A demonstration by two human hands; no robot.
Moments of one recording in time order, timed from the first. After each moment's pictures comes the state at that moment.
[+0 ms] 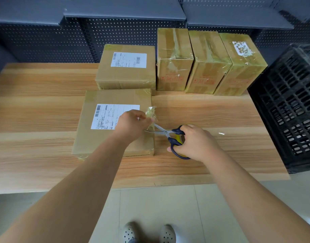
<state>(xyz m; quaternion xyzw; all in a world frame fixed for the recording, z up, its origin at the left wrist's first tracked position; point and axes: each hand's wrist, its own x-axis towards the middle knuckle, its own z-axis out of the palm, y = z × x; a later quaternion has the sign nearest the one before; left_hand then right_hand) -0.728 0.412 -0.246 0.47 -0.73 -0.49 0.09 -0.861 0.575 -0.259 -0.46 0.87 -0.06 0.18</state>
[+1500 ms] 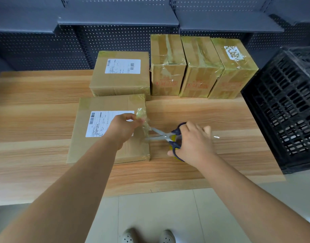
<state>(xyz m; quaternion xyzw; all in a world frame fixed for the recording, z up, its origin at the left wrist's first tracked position) -0.736 0.402 -0.236 0.50 -0.66 -0.55 0.08 -0.866 0.577 -0.266 -0.46 0.89 0.02 0.03</state>
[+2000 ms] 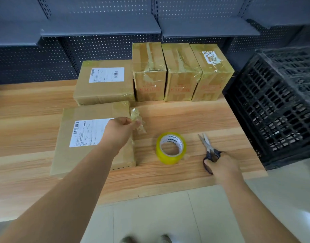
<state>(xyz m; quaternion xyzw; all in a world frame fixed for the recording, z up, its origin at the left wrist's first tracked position) -0.761 0.433 -0.221 0.48 -0.70 -0.52 0.11 -0.925 0.701 -0.324 -0.04 0.97 -0.13 0.20</state>
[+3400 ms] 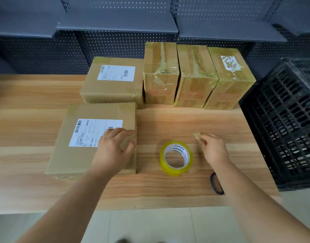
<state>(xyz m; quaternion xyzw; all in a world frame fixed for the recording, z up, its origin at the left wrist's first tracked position) -0.729 0.430 -0.279 0.35 -0.88 -0.25 0.21 -0.995 0.616 -0.351 -0.32 0.92 -0.22 0.10</state>
